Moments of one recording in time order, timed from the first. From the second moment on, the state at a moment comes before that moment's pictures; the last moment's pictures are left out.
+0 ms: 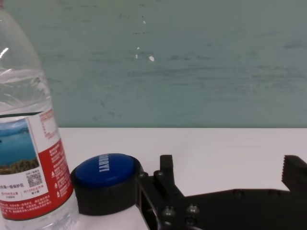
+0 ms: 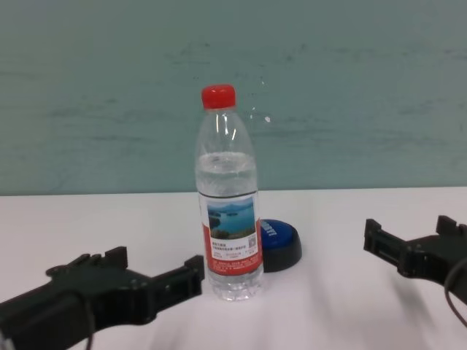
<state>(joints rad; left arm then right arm) 0.23 0.28 0.20 -1.87 -0.03 0.12 -0.23 -0.06 0.16 -0.26 -1.64 0.19 -0.04 -0.06</state>
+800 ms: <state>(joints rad) 0.10 0.39 0.20 -1.76 -0.07 0.04 -0.34 -0.06 0.16 -0.26 -1.64 0.19 -0.04 -0.06</state>
